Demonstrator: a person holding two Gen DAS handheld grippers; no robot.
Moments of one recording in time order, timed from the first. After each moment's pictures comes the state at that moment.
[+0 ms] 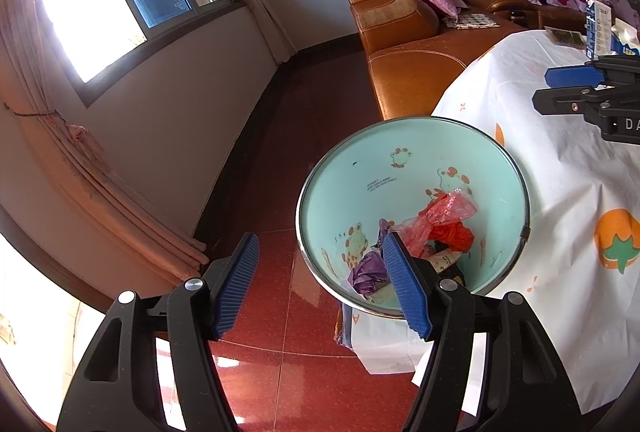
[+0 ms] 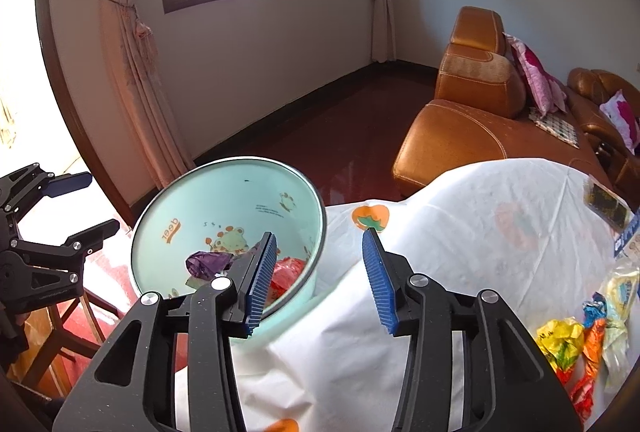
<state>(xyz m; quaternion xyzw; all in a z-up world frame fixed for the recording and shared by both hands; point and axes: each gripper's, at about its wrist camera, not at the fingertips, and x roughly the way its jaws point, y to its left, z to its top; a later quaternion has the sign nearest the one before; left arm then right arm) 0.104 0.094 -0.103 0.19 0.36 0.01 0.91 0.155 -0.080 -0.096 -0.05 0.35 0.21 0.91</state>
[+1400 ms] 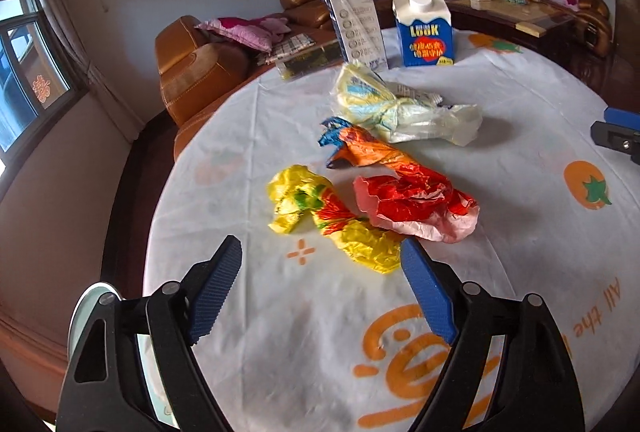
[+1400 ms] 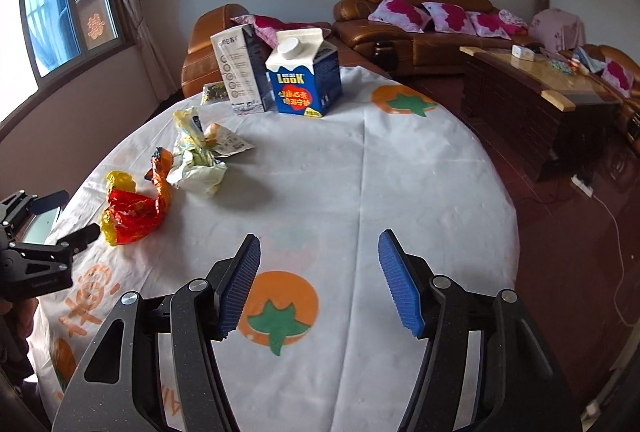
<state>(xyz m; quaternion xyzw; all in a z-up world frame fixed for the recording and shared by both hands) 0.091 -0.245 -0.134 0.26 0.34 -0.24 0.87 -0.040 -0.440 -0.126 0.13 0.34 -0.14 0.92</state>
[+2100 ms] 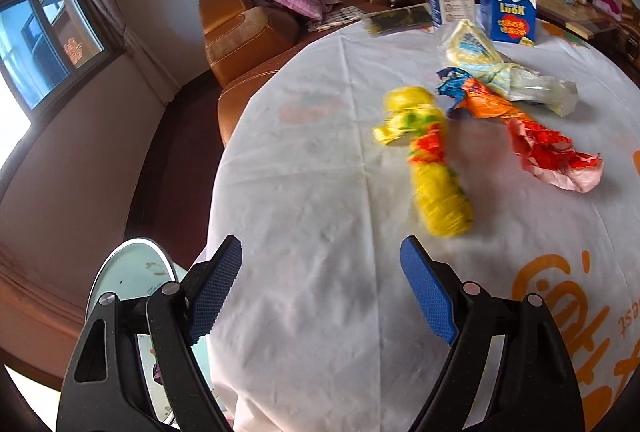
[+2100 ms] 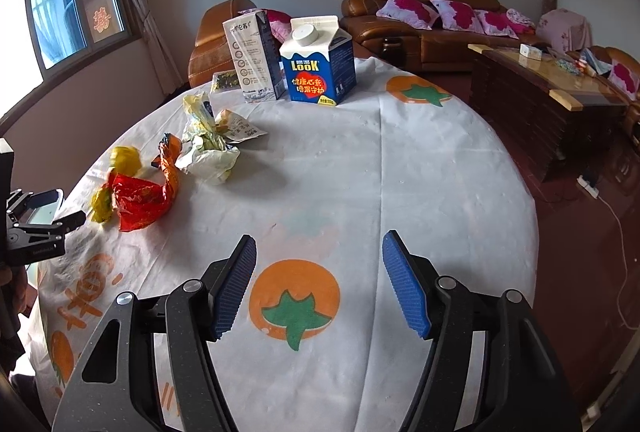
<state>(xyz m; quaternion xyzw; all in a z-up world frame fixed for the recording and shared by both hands) 0.130 -0.170 -0.143 0.25 0.37 -0.16 0.88 -0.035 -0.426 -0.136 0.12 0.35 -0.13 0.92</state>
